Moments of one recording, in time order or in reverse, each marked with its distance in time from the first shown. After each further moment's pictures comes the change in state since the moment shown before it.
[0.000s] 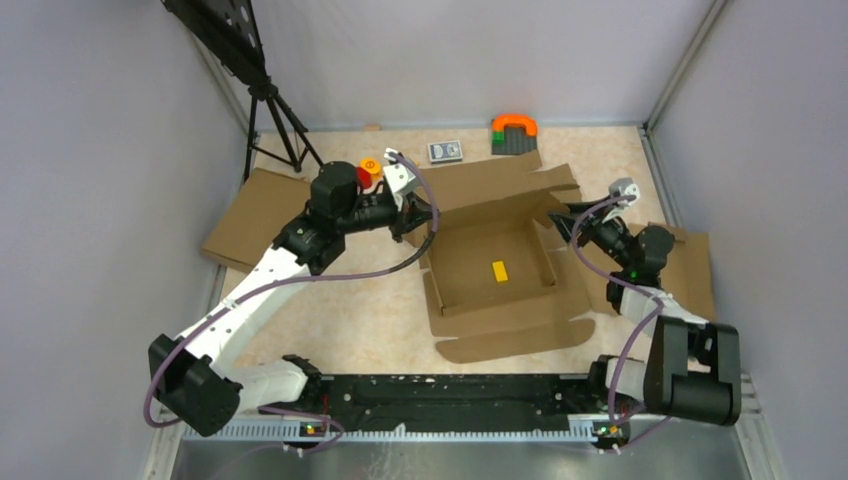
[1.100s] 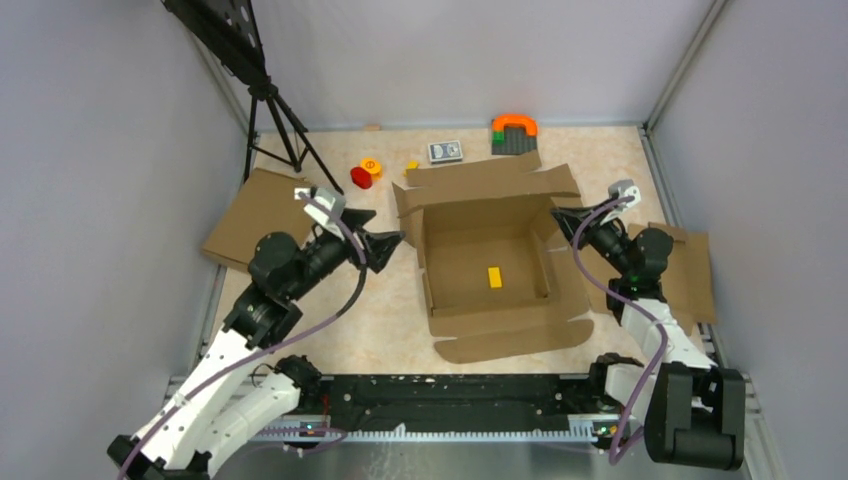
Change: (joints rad) left arm 0.000 -0.447 -0.270 0.073 -0.423 -0.331; right arm 0.076 -0.237 0.002 -0.313 0.142 -0.049
